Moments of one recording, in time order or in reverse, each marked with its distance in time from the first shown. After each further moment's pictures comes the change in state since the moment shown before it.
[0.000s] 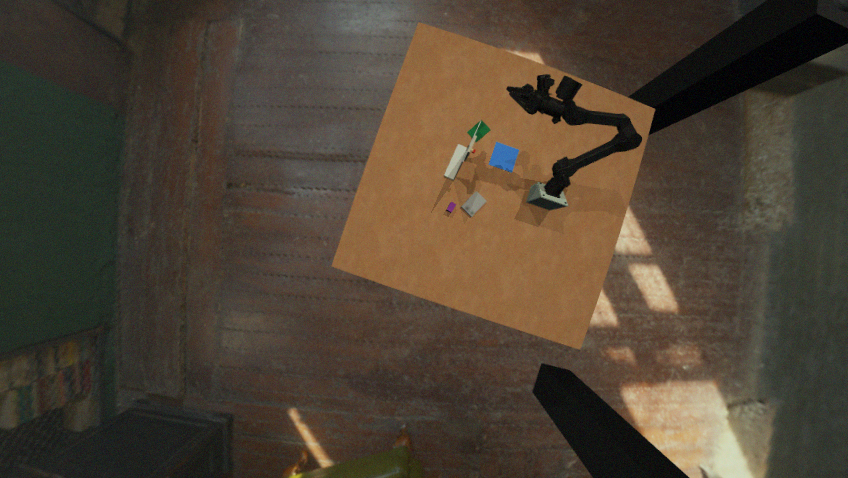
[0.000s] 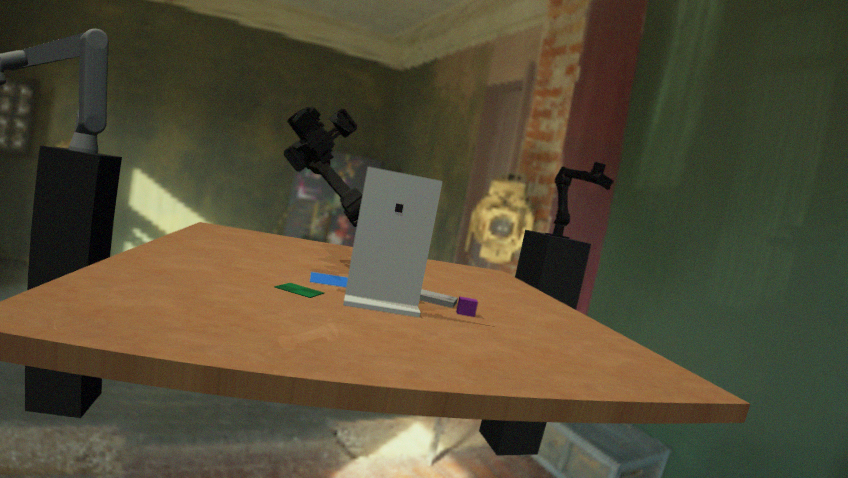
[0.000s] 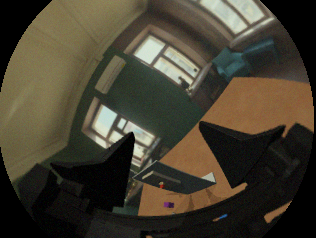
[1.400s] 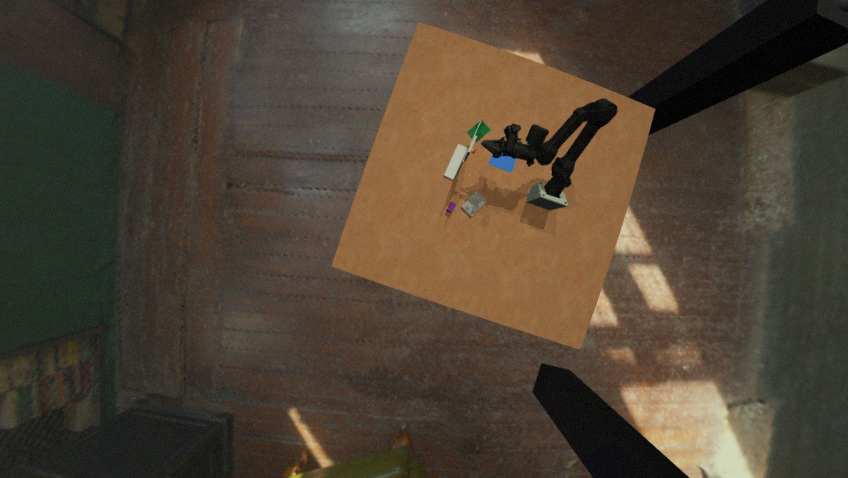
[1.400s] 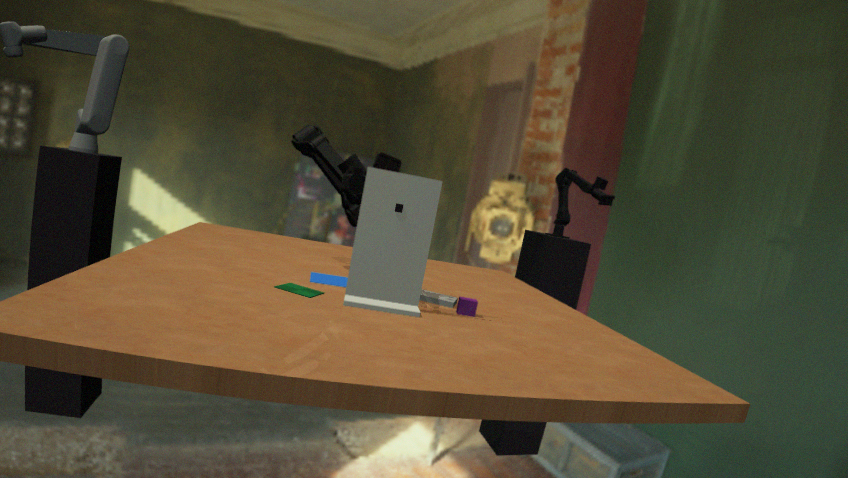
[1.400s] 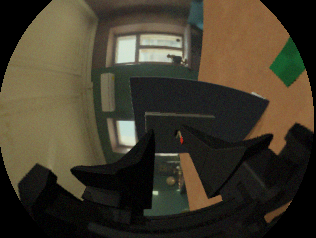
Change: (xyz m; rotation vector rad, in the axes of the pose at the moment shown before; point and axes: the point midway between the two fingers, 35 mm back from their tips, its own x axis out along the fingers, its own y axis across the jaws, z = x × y) arm 0.018 0.033 -0.190 0.562 0.103 -0.010
